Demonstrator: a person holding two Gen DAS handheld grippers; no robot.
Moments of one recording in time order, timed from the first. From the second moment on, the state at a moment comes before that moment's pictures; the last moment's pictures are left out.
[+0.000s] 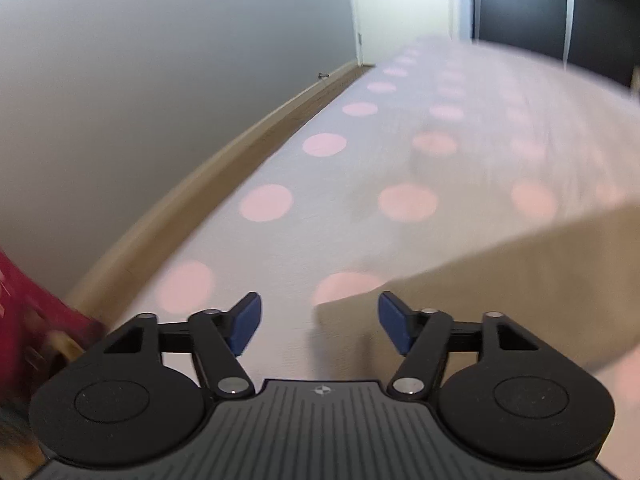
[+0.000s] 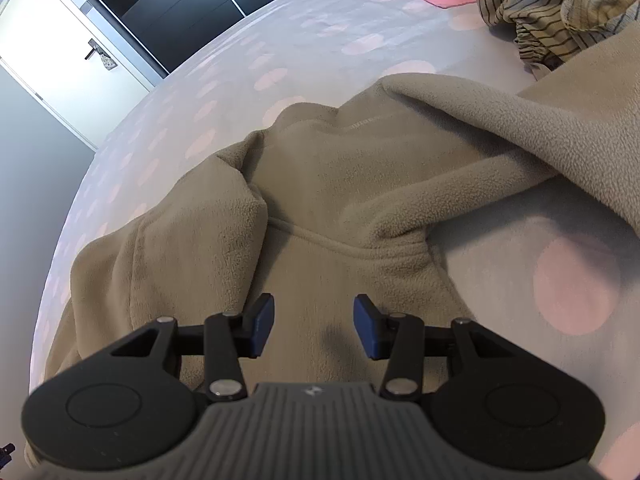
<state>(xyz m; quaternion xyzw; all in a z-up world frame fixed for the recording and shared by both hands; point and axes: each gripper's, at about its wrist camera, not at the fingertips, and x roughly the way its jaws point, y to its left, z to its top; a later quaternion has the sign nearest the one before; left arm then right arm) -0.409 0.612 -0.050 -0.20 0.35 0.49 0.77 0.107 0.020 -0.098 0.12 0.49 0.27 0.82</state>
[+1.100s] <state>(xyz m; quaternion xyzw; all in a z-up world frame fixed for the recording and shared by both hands) -0.408 0.652 -0.075 -0.18 0.38 0.60 0.68 0.111 0.007 -0.074 0.09 0.47 0.26 0.84</state>
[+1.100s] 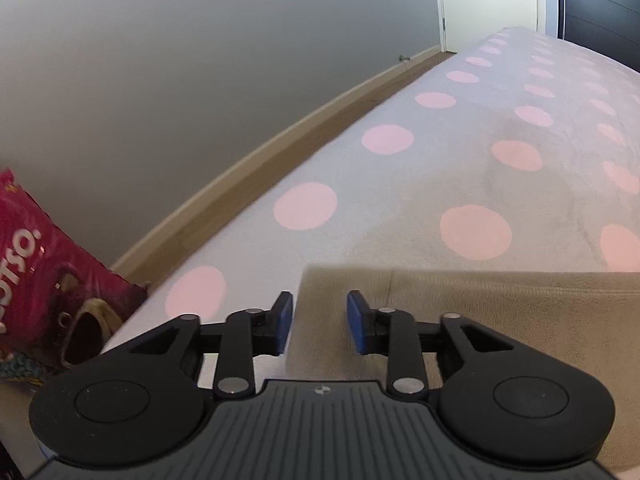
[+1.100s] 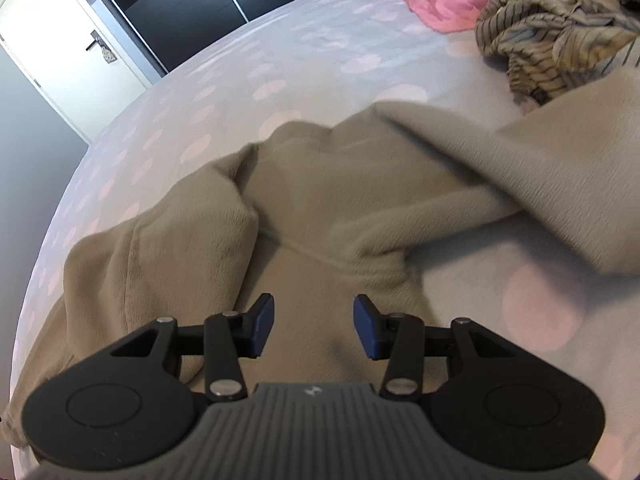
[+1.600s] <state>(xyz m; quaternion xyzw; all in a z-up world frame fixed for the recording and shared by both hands) -0.296 0.526 0.011 -0.17 0.36 0.44 0.81 0.164 -0.135 0.016 0.10 0.37 0.17 0.91</state>
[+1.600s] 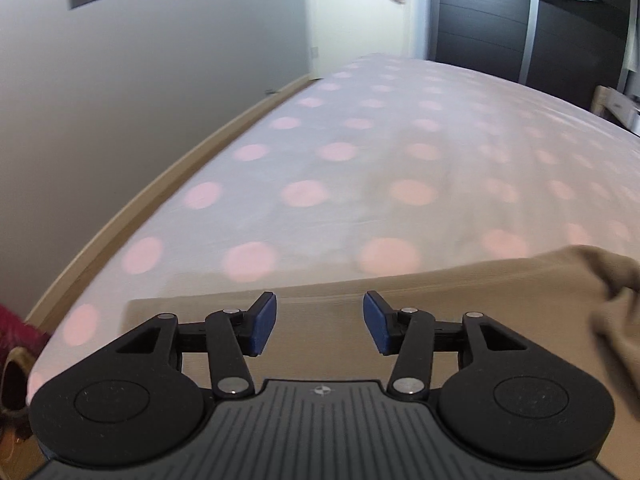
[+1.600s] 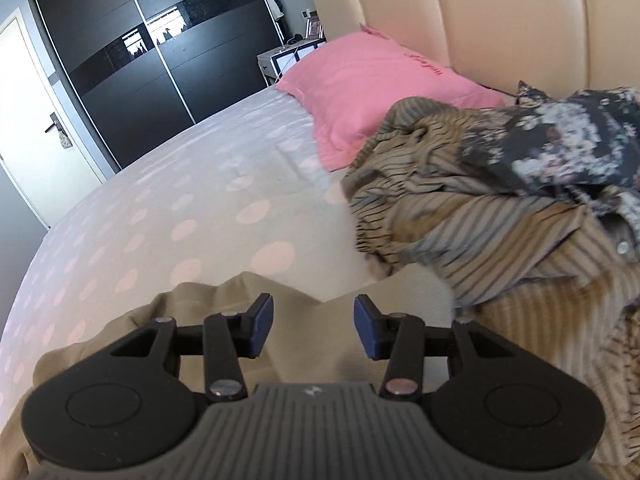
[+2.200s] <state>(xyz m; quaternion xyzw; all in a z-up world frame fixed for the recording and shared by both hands) -0.153 0.364 -0.025 -0.18 0.39 0.27 0.86 0.122 -0.155 -0.089 -0.18 0.41 0.19 0.88</state>
